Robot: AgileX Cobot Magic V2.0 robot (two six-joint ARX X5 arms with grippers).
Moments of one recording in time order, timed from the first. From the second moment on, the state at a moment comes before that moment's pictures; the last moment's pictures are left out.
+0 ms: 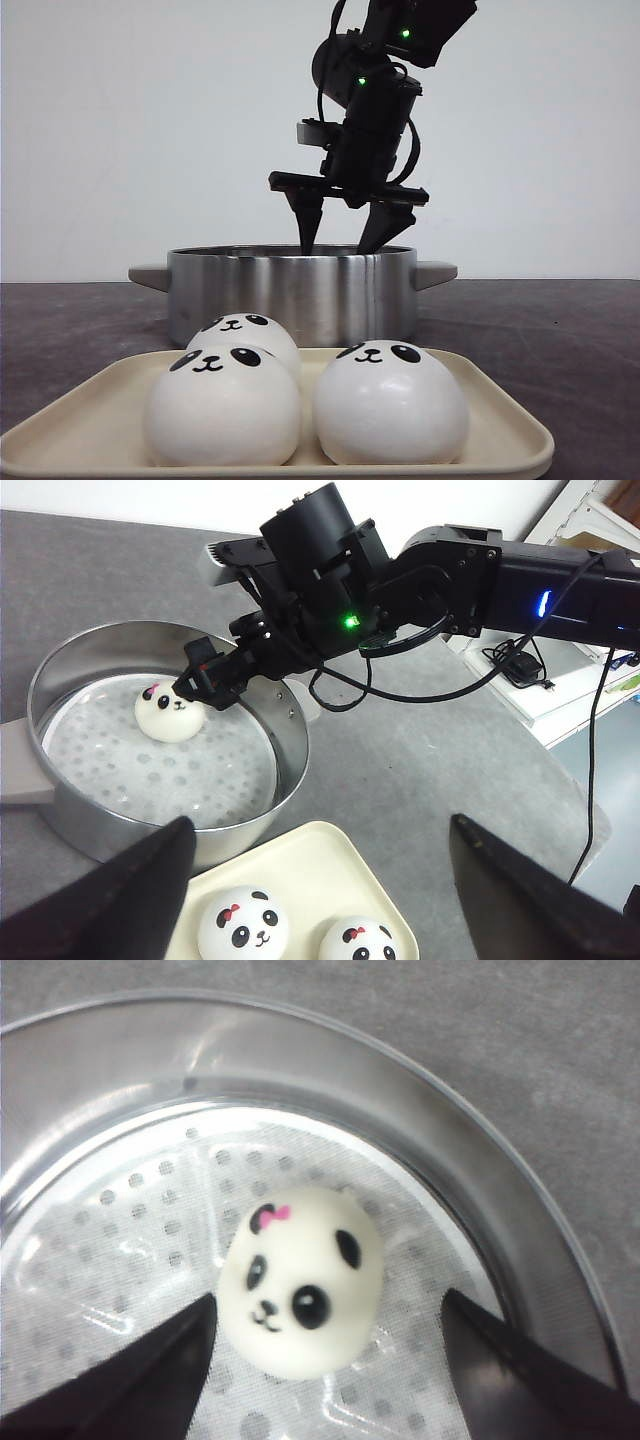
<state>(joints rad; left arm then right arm) -0.40 0.68 0.96 -0.62 0.40 -0.29 0.55 2.09 1.73 -0.58 0.02 0.26</state>
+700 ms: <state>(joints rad) -0.56 1.24 0.96 -0.67 0.33 -0.31 0.84 1.24 1.77 -0.81 0.24 0.19</state>
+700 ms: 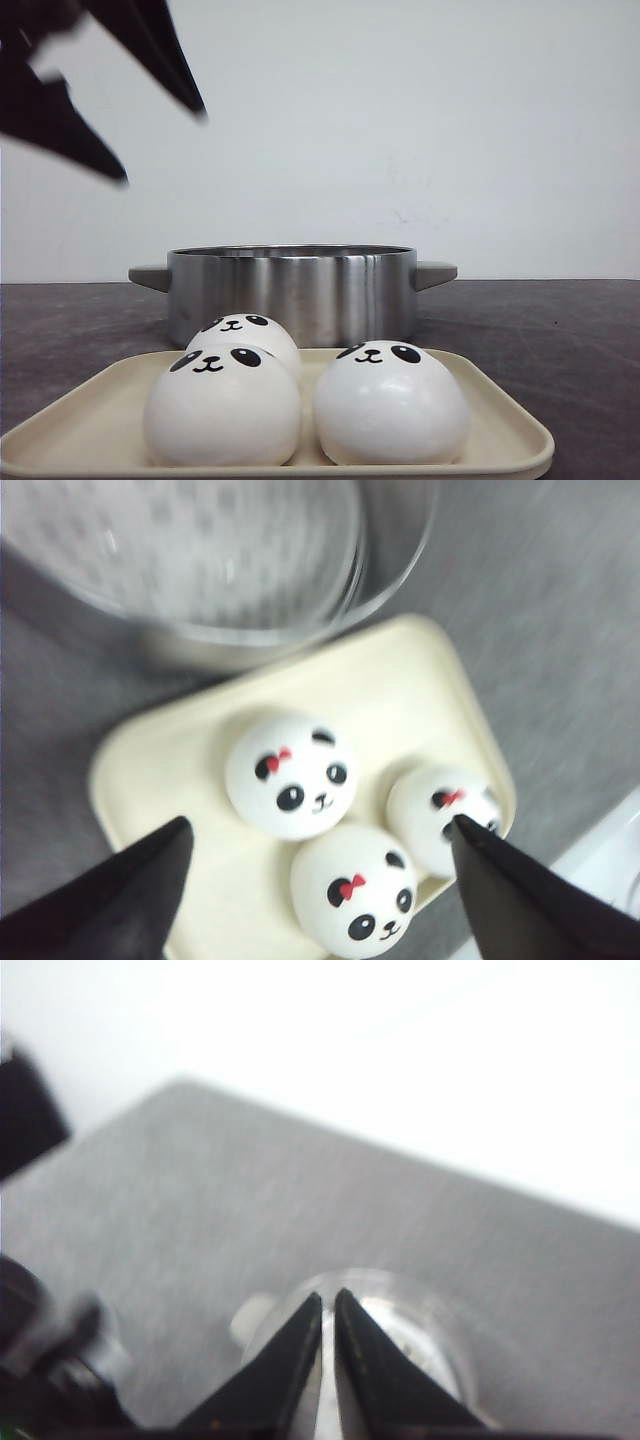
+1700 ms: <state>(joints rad) -0.72 1.64 0.96 -0.42 0.14 -0.46 0.87 1.11 1.77 -0.96 0.29 0.22</state>
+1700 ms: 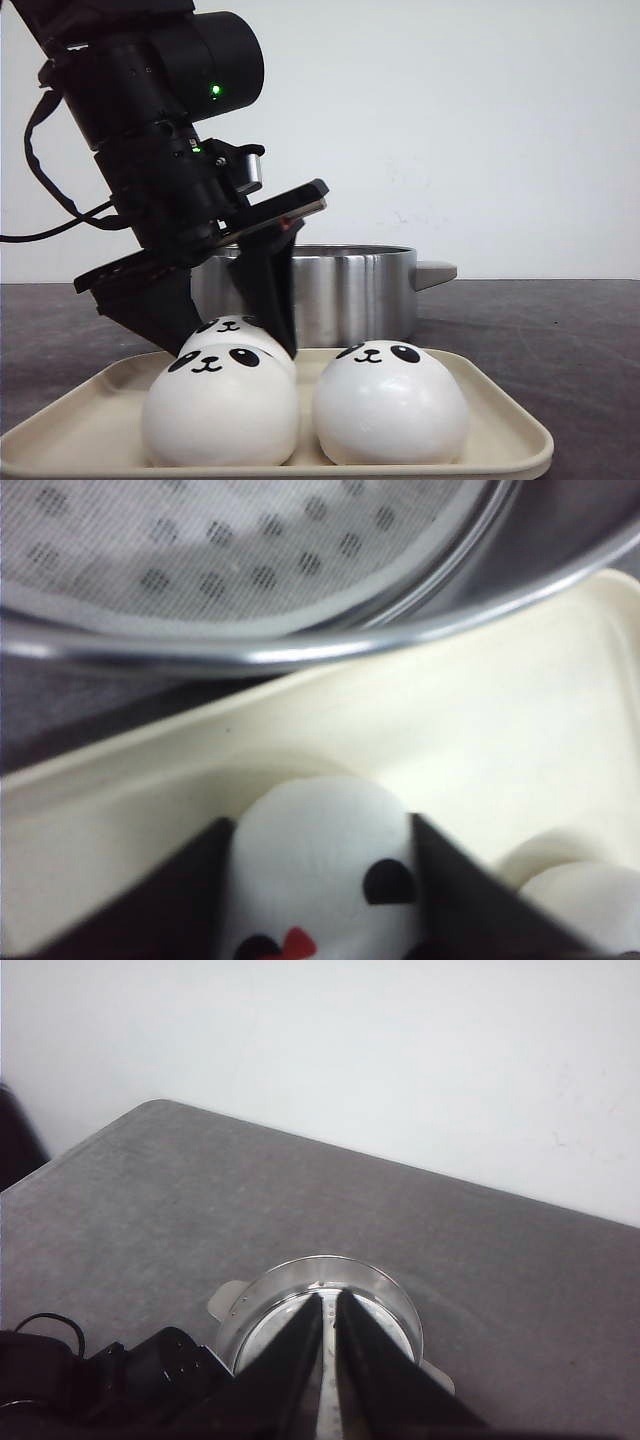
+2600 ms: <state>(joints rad) -0.60 1.39 1.19 -0.34 -0.05 -0.27 0.87 1.11 1.77 -0.95 0.29 0.22</state>
